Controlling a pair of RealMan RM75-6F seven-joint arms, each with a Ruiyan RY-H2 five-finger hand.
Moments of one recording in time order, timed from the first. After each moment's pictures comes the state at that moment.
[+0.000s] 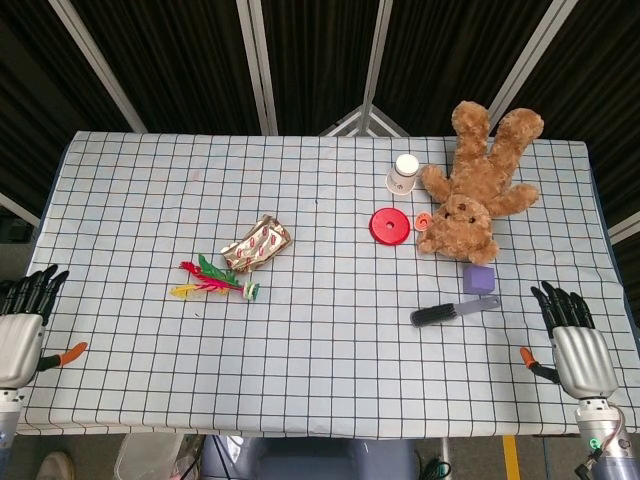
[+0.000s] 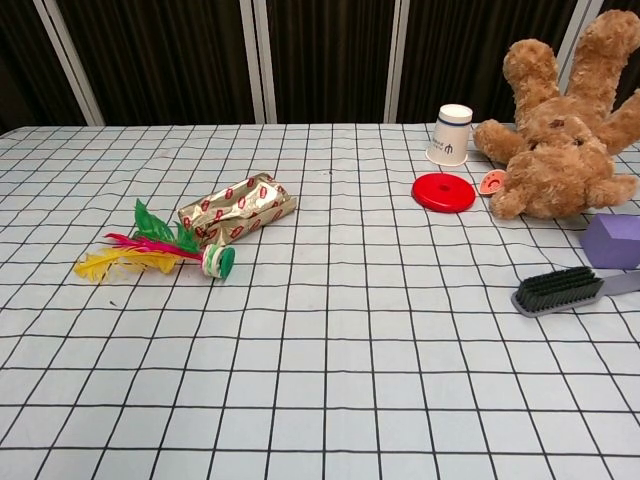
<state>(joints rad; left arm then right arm) -0.16 -1.14 0.01 -1.69 1.42 1.53 0.09 0.12 -1.12 0.05 -1.69 -1.44 1.40 -0.08</state>
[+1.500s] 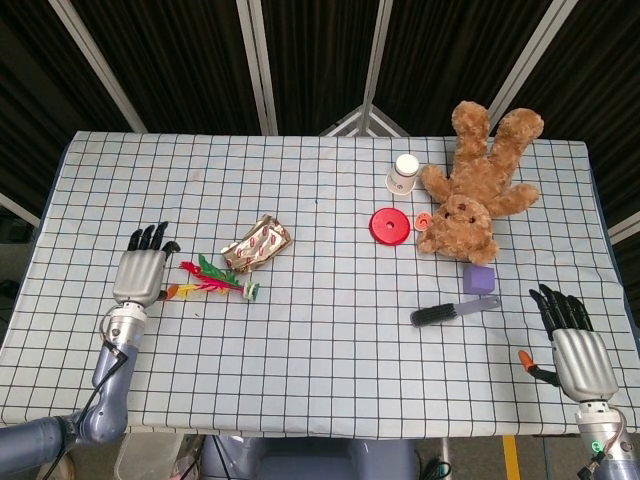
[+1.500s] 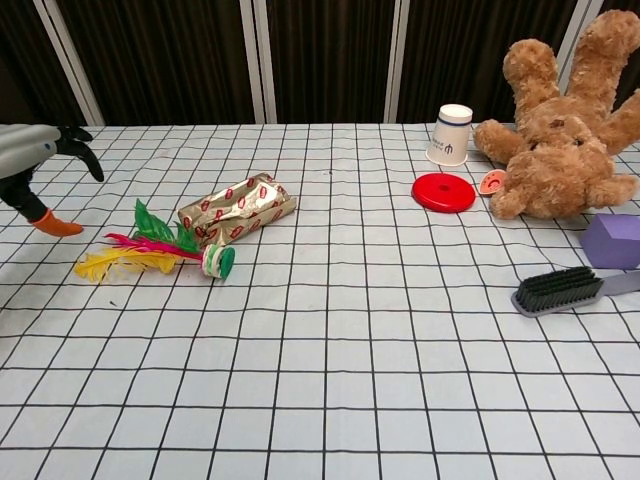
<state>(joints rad) -0.59 -1.52 -0.25 -1.57 0.87 1.18 0.67 0.11 -1.11 0.05 -1.70 -1.44 1.39 -0.04</state>
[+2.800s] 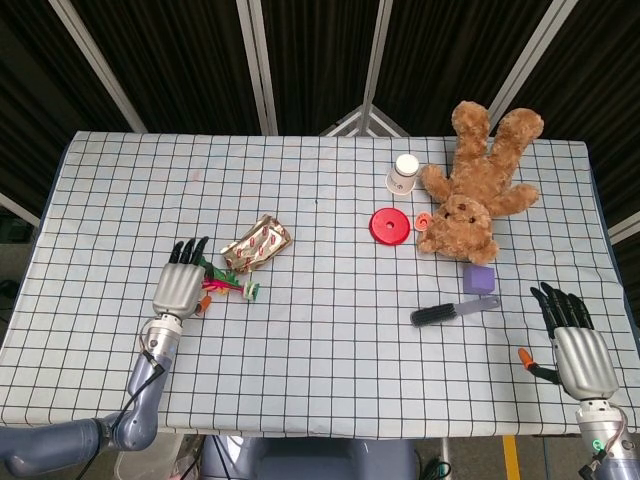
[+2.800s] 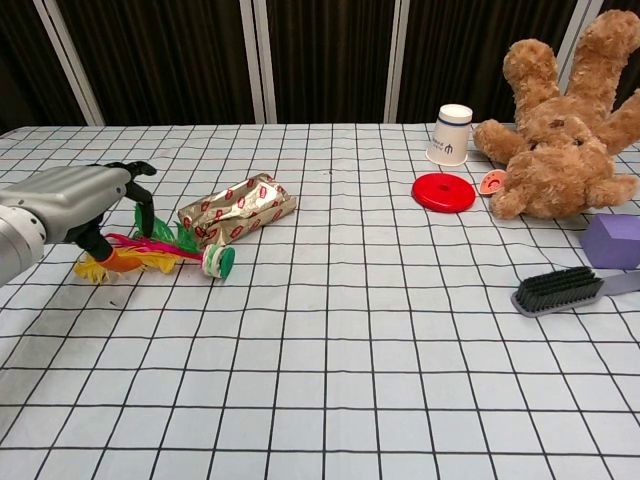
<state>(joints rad) -0.62 -1.68 -0.17 -1.44 0.96 1.20 0.66 0.11 -1.10 0.06 -1.71 -1.45 1.39 -0.01</state>
